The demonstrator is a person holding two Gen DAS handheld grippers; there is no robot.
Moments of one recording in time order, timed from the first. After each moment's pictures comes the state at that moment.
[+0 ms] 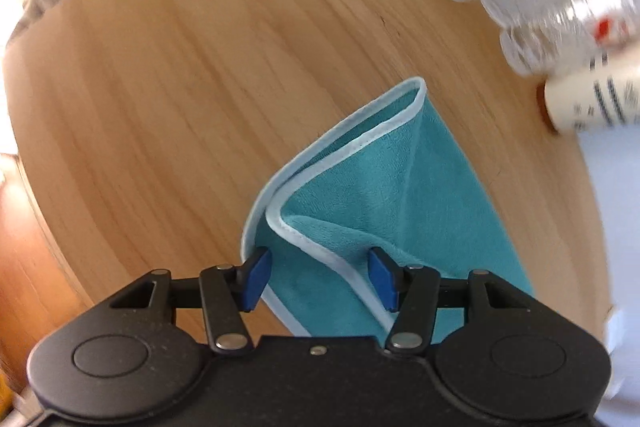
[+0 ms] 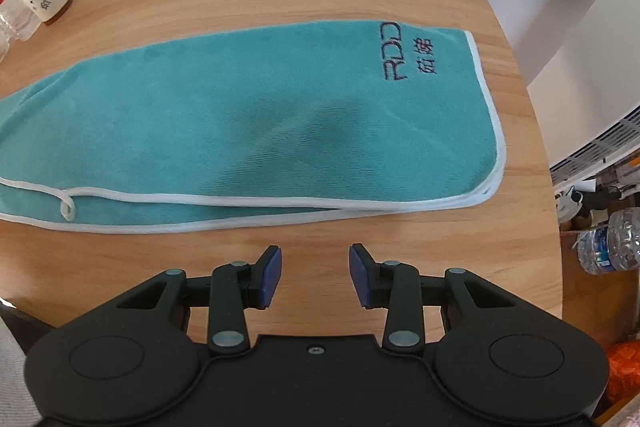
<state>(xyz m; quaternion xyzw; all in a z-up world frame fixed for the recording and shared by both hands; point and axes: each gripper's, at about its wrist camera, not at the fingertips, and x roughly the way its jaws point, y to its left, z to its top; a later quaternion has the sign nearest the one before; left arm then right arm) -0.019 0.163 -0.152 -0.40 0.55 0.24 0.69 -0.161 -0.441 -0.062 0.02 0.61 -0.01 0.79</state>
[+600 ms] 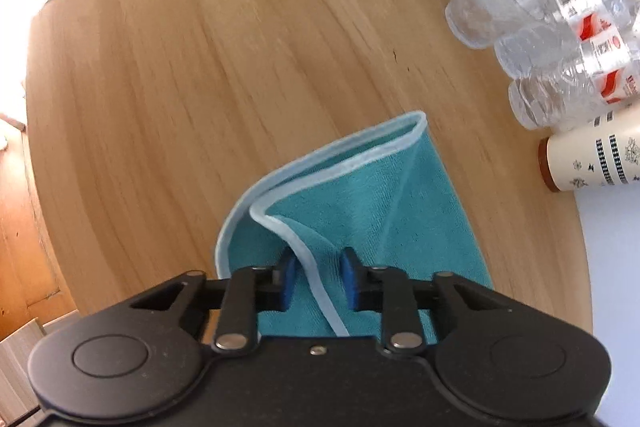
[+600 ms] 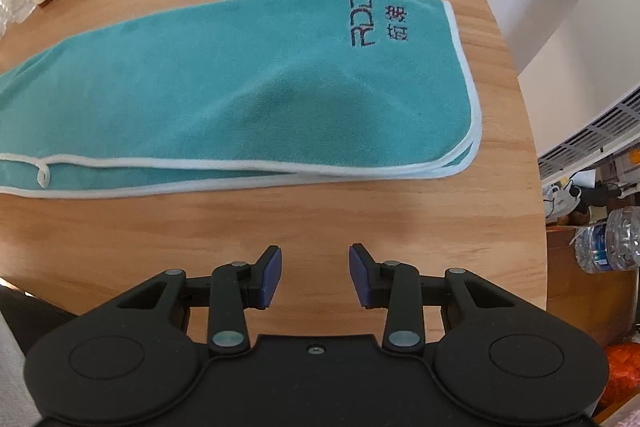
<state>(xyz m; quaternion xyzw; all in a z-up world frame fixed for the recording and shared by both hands) -0.020 0.150 -0.160 -0.41 0.49 0.30 0.71 -0.176 -0.468 -0.068 0.00 0.61 0.00 0.79</state>
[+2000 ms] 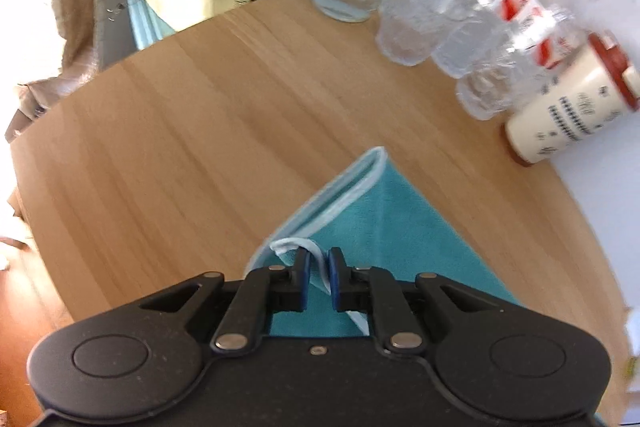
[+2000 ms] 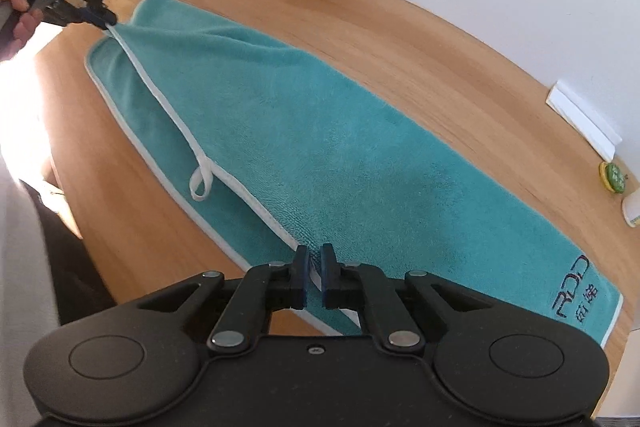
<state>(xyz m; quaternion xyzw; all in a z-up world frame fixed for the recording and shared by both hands) -0.021 0.147 -0.135 -0.31 0.48 0.23 0.79 -0.146 -0.330 -0.067 -0.18 0.51 0.30 0.79</state>
